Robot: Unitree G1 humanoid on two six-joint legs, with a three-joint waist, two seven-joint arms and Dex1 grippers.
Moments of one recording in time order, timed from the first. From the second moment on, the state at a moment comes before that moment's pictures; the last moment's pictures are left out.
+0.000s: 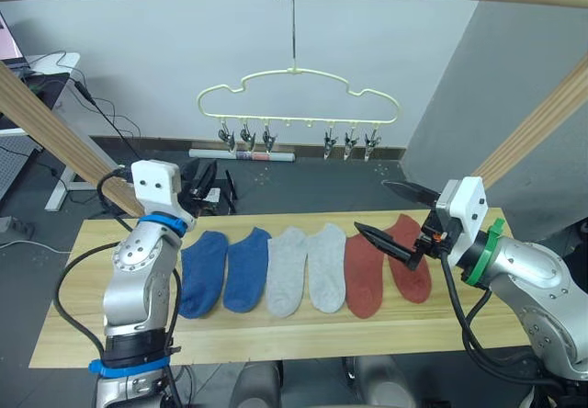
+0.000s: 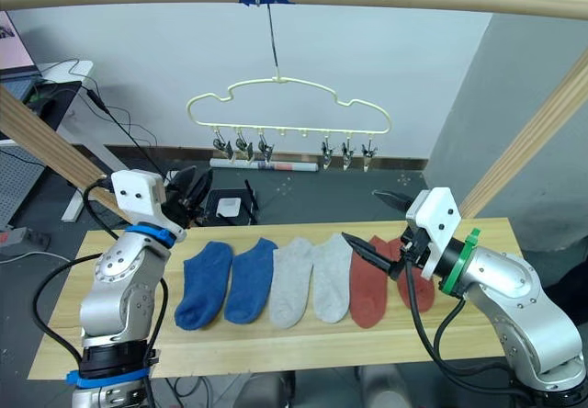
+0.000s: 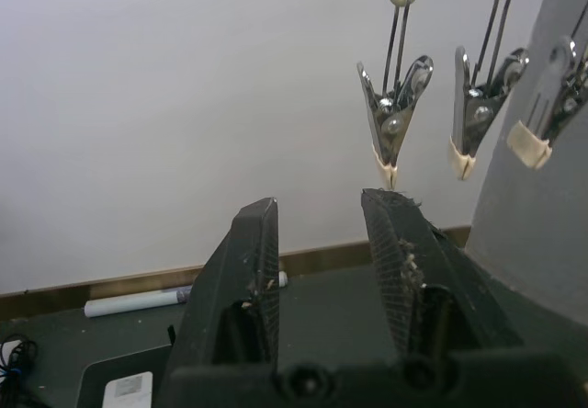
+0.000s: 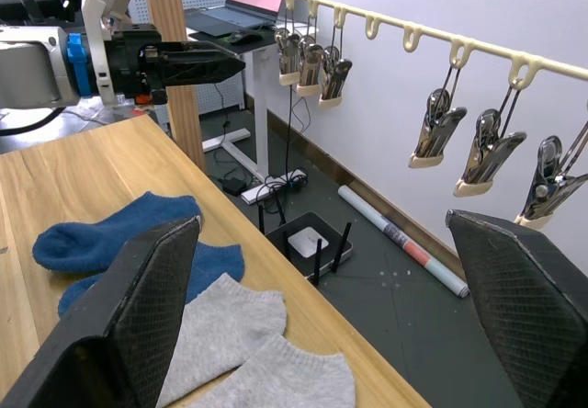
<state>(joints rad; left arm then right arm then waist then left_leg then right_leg) -0.27 0.32 0.26 -0.13 -0.33 0.27 -0.34 -0.12 -0.60 -0.05 -0.71 0.53 0.56 0.60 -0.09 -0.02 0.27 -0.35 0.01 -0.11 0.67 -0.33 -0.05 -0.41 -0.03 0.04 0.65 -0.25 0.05</state>
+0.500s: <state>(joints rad) -0.36 0.26 0.25 -0.07 -0.34 0.18 -0.29 -0.21 -0.60 -0.05 -0.76 0.59 0.64 0.56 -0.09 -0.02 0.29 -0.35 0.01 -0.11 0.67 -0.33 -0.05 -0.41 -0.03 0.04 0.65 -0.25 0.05</state>
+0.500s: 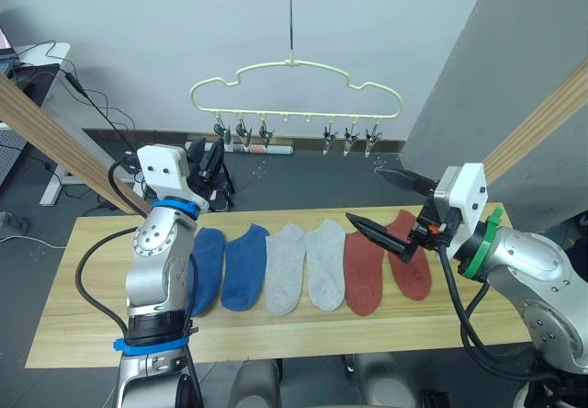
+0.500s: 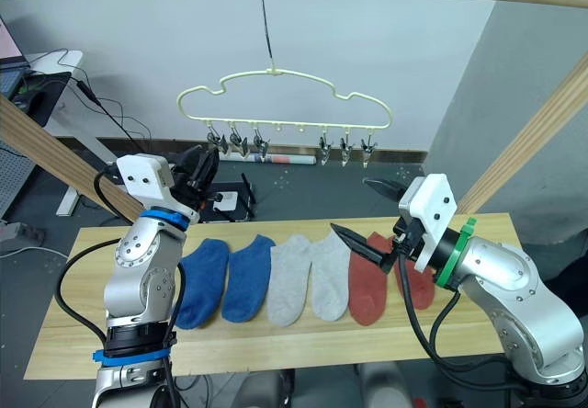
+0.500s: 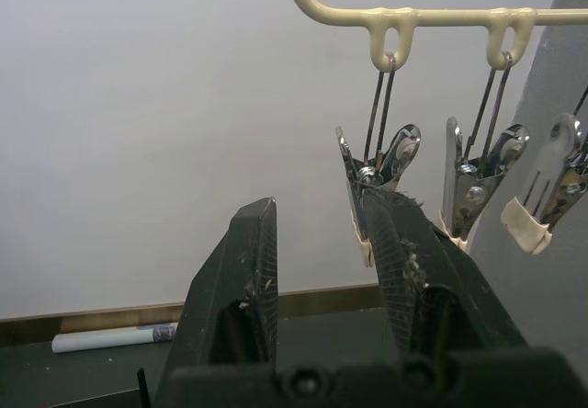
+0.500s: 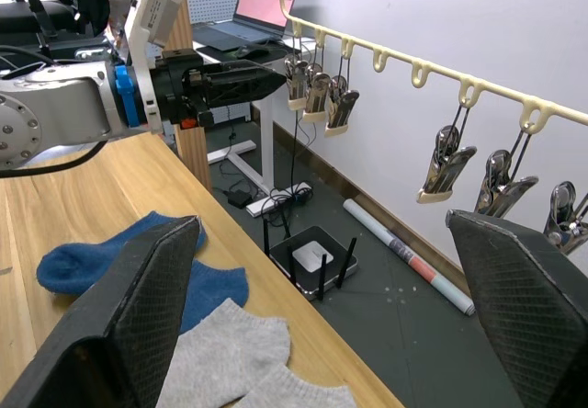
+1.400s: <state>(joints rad) -0.40 0.23 0.20 -0.02 -0.29 0.13 -0.26 -0.36 -0.61 -0.02 -0.78 0.73 0.76 0.53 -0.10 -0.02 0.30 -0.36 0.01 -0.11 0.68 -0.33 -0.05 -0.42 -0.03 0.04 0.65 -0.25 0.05</state>
